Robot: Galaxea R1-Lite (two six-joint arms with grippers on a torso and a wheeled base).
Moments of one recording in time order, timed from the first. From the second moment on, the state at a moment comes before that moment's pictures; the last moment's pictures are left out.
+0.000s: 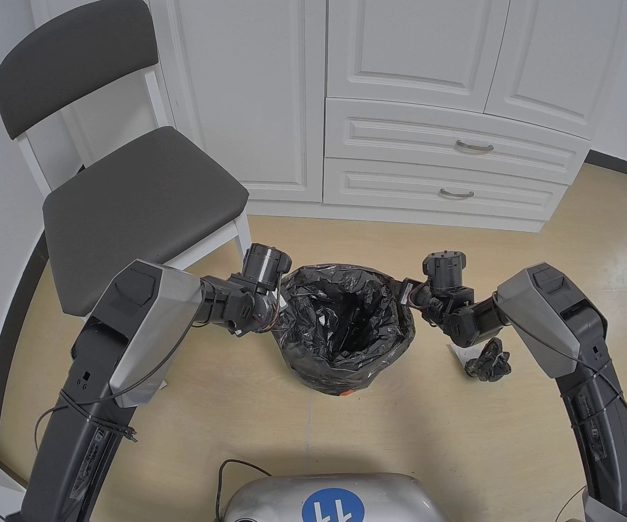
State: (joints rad) left arm -0.43 2.70 -2.00 0.06 0.34 -0.86; right arm 0.30 2.71 -1.74 -0.59 -0.22 0.42
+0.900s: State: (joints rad) left arm -0.41 2.76 -2.00 0.18 0.34 -0.71; right arm 0.29 2.85 -1.84 -0.58 -0.22 0.42
